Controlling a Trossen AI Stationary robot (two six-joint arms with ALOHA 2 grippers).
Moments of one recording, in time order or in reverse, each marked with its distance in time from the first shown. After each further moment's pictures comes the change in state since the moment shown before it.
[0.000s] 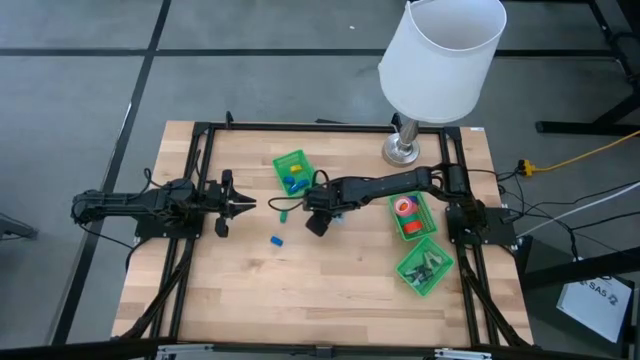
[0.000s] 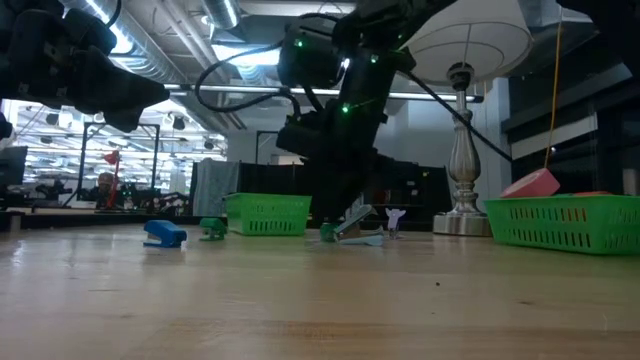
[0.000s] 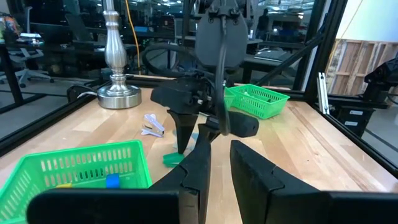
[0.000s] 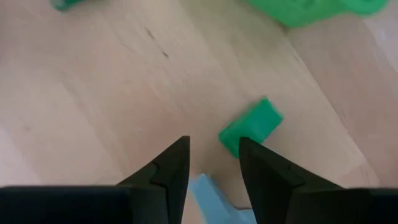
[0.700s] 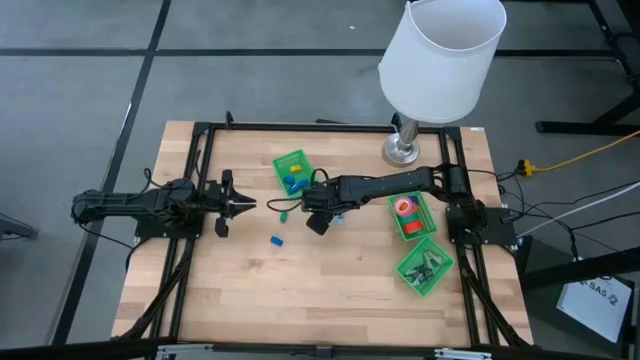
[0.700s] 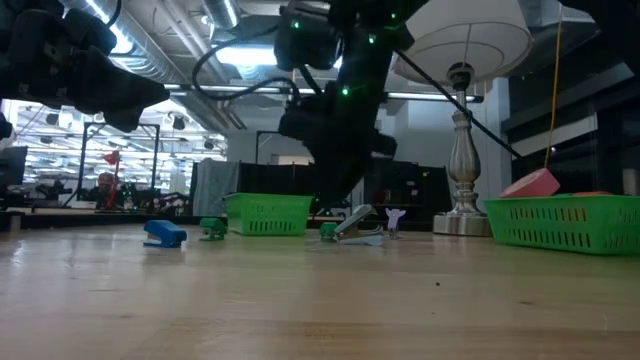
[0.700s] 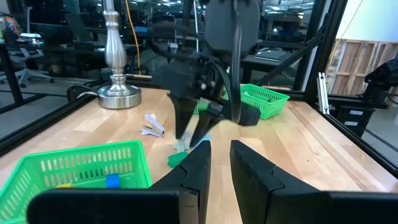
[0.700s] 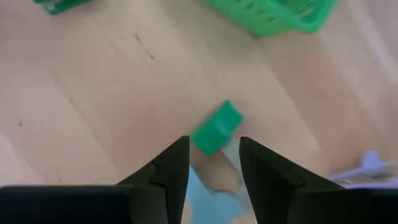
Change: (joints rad) left arm 0.000 0.000 0.000 0.000 0.000 0.000; right arm 0.015 0.000 0.101 -0.158 0.080 0.000
